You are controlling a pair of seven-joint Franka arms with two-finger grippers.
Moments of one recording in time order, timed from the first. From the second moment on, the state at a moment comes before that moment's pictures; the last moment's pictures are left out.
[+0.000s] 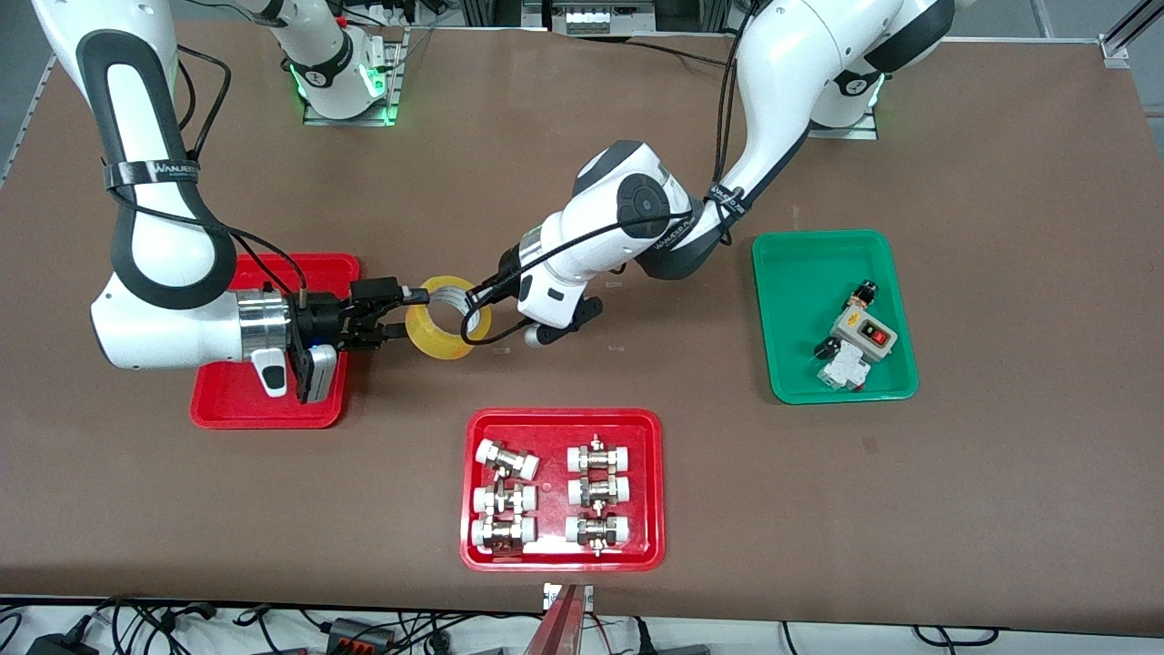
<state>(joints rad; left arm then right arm) -0.45 0.85 -0.49 -1.19 -0.24 2.44 -1.21 0.11 0.50 0.03 -1.63 1.00 1.72 -0.66</state>
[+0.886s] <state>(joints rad) -0.45 0.85 -0.49 -1.19 -0.24 2.44 -1.21 0.11 0.50 0.02 -1.62 1.01 1.72 -0.66</state>
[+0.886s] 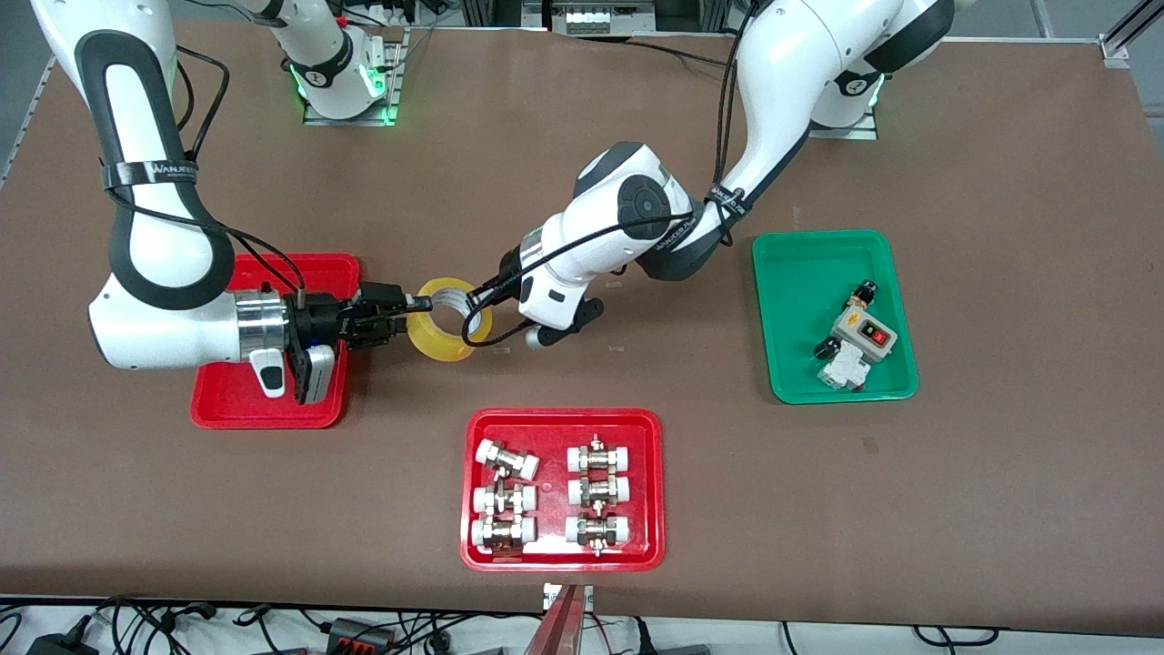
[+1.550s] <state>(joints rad) -0.45 0.85 -0.49 -1.19 -0.23 2.44 -1.25 0.11 0.50 0.02 -1.62 1.01 1.72 -0.66</state>
